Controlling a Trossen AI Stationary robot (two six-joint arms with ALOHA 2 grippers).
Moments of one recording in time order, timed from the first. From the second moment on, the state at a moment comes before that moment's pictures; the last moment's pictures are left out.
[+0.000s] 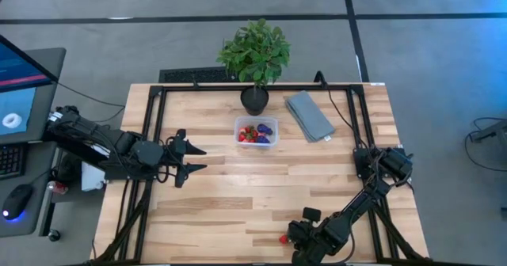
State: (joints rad) left arm -0.39 0.71 0.59 -0.30 -0.41 -0.36; right arm 0.85 2.02 1.29 -0.55 0.26 1.13
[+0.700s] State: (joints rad) left arm -0.39 0.71 0.59 -0.30 -0.41 -0.36; right arm 0.85 2.02 1.29 -0.62 0.27 1.21
